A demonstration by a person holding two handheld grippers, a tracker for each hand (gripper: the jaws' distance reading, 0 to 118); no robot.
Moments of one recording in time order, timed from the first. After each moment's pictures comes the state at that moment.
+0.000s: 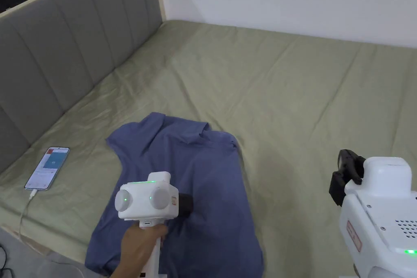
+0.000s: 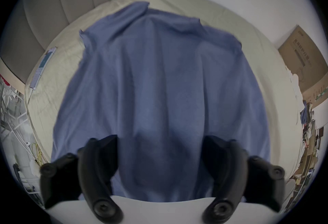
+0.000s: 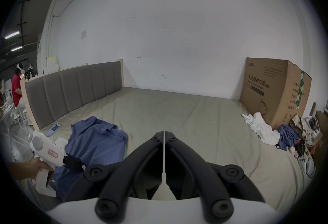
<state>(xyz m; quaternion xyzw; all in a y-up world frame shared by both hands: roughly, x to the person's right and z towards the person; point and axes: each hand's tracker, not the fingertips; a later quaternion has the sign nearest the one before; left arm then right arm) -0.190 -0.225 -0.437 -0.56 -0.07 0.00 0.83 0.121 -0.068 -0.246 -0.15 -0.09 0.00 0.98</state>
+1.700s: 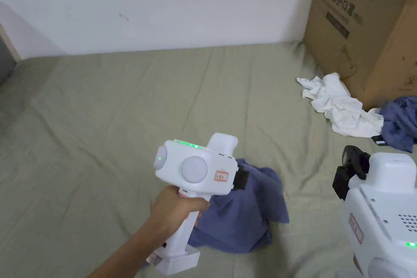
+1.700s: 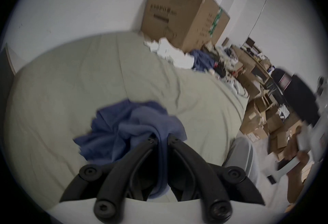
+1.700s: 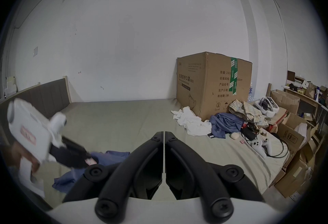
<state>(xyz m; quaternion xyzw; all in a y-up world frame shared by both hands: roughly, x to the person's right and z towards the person) 0.158 -0.090 -0.322 -0.44 -0.52 -0.13 0.72 0.291 -0.048 -0.082 -0.11 -0.31 -0.03 0.94</state>
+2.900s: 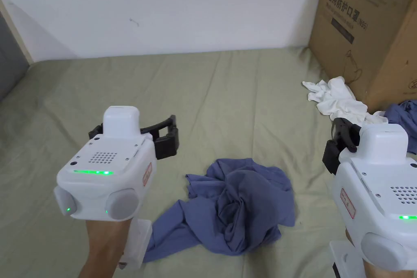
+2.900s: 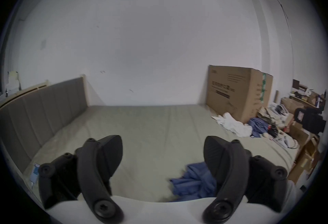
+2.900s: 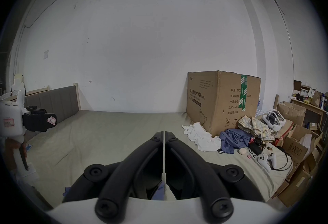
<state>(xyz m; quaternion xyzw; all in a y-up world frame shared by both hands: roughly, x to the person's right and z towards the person) -0.011 -0.005 -0.306 -0.10 -0.27 -0.03 0.96 0.253 -0.003 -0.099 -0.06 -0.27 -0.01 0.96</state>
